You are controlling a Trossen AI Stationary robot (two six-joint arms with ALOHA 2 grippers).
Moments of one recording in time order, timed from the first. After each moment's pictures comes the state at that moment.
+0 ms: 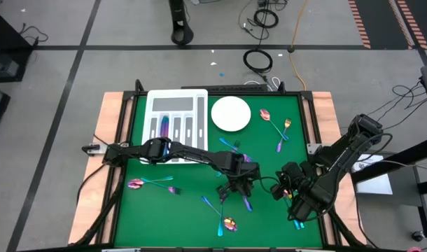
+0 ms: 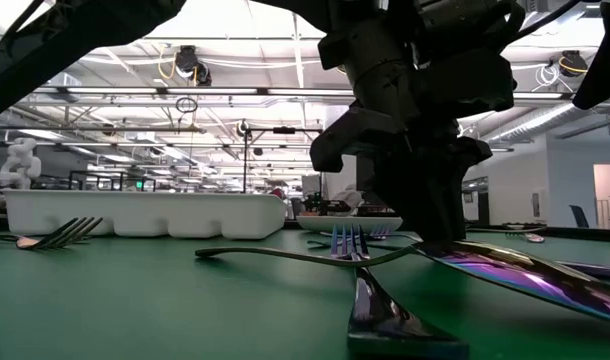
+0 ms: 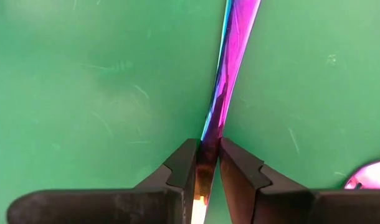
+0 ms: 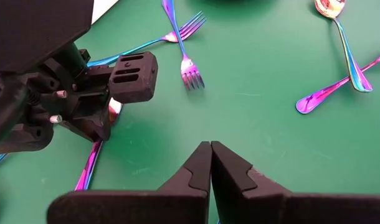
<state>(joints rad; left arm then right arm) -0.14 2.55 2.24 -0.92 0.23 0.74 0.87 1.46 1.04 -1.29 0.71 1.94</state>
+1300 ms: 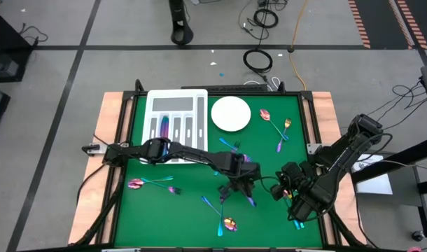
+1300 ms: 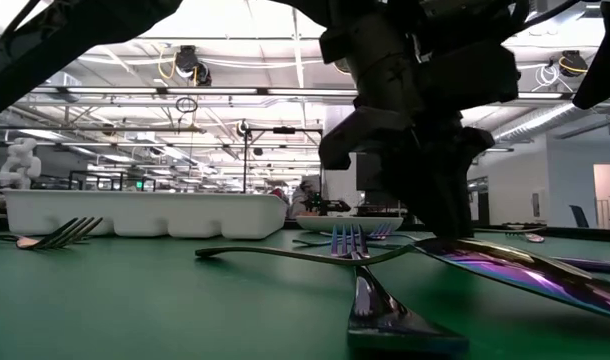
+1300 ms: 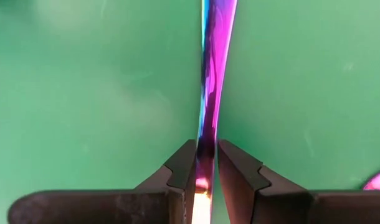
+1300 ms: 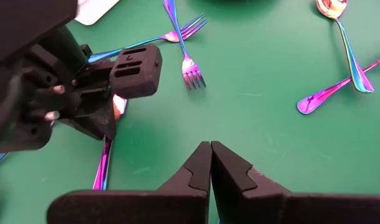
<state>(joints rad) -0.15 2.53 2.24 -0.90 0.19 0.74 0.87 1.46 1.04 -1.29 0.71 1.93</state>
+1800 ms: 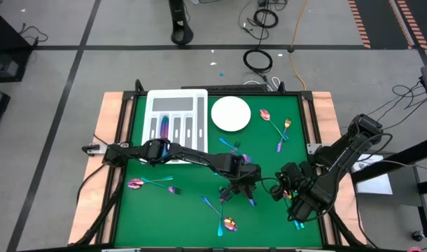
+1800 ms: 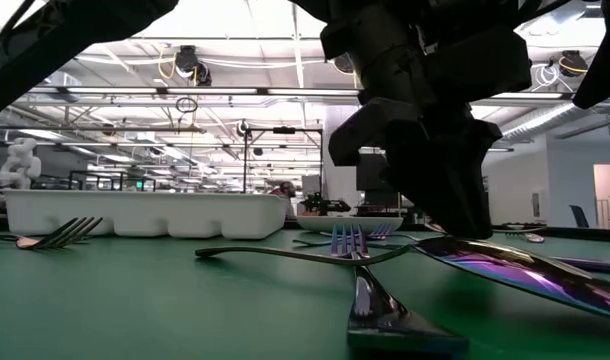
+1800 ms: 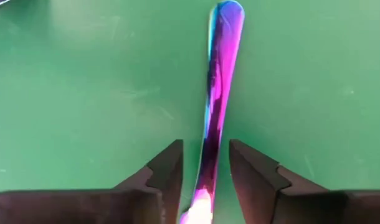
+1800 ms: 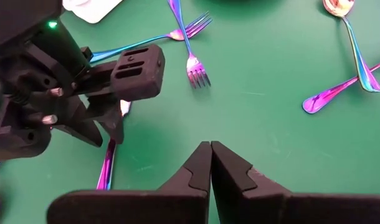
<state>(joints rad) -0.16 2.53 2.25 -0.86 0.18 0.69 0.87 1.46 1.04 -1.27 0.71 1.92</state>
